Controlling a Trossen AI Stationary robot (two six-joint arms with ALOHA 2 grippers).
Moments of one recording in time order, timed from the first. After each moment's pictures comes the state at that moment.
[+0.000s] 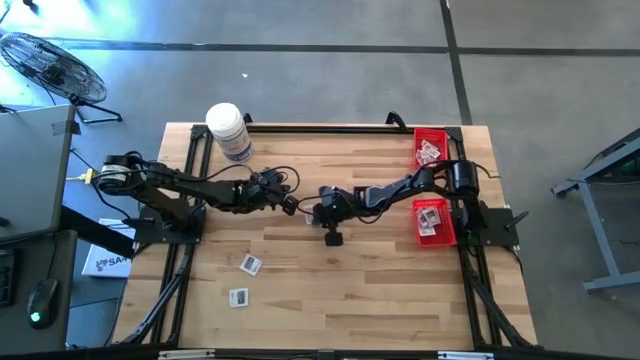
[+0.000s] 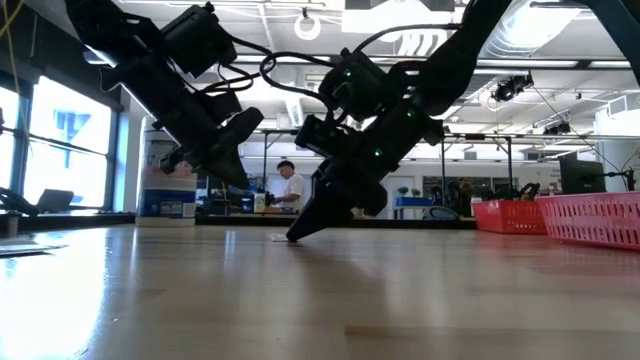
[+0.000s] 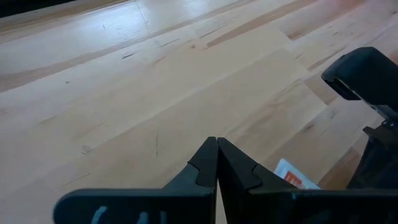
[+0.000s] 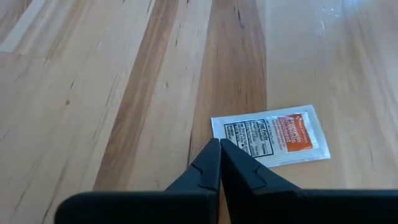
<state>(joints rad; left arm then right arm) 0.06 1.43 0.61 0.05 -0.53 -0.73 -0.09 2.09 1.06 0.15 -0.07 -0.20</state>
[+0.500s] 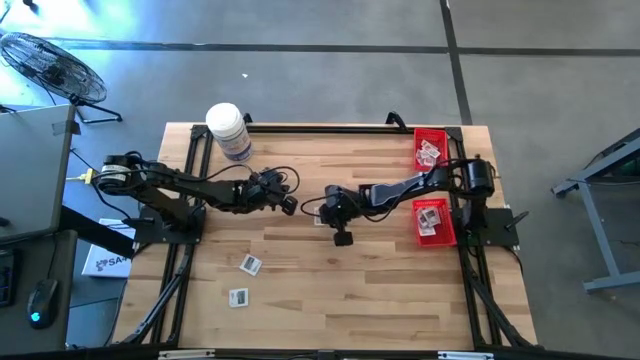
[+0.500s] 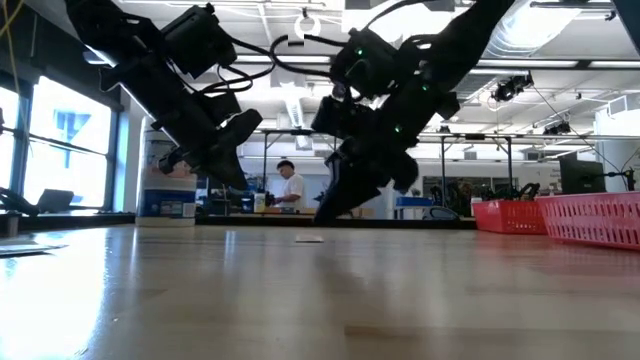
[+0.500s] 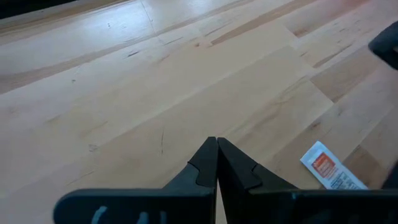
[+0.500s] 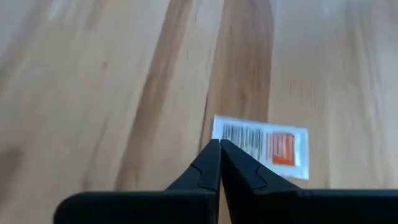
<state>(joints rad) 0.06 1.43 0.61 0.03 -0.54 -0.73 -0.07 1.93 1.06 0.03 -0.10 -0.21</state>
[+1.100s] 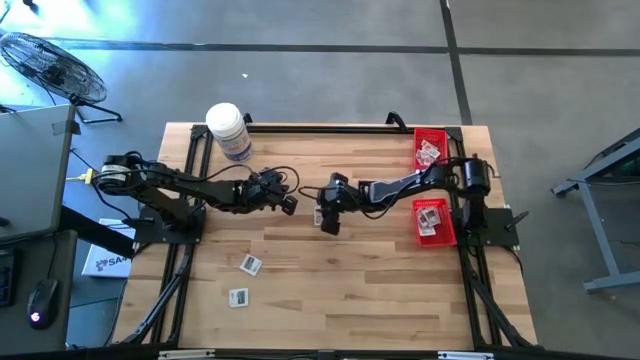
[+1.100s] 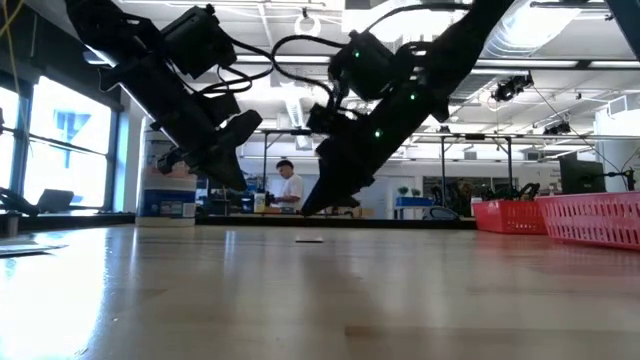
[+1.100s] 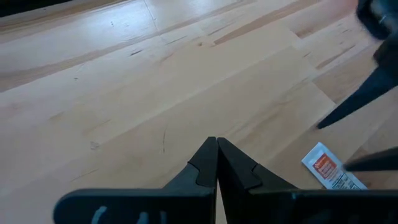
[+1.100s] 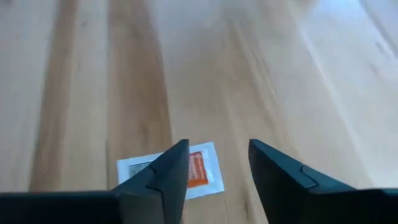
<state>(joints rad) 0.06 1.43 0.61 0.03 -0.55 -0.74 -0.09 1.95 1.06 0.14 0.11 0.03</state>
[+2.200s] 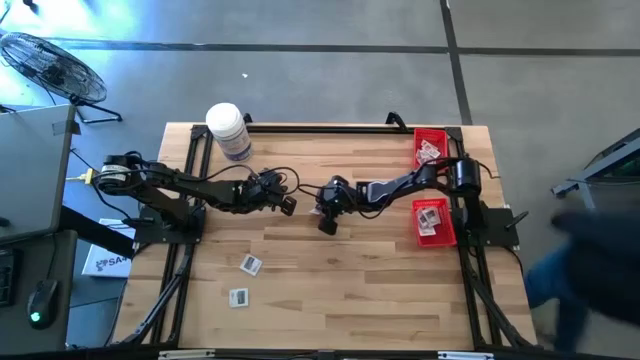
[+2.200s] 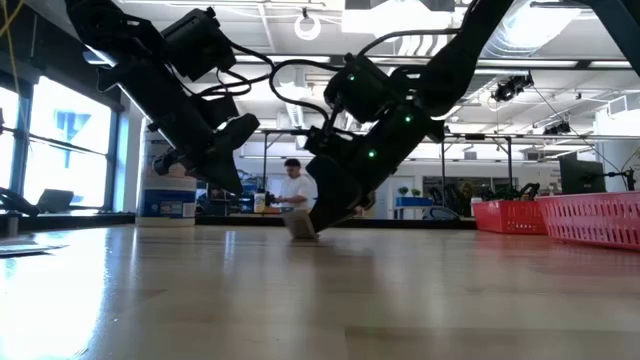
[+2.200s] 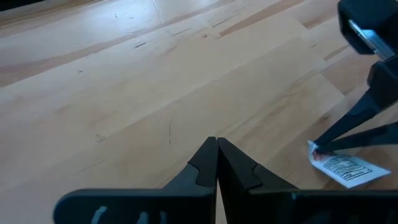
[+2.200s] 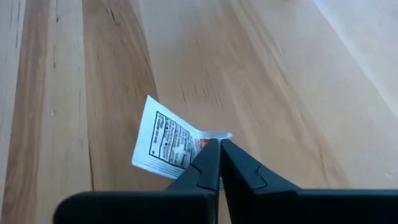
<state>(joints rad) 0.06 1.43 0.61 0.00 -0.54 -0.75 -0.11 2.03 1.06 0.16 0.10 0.13</state>
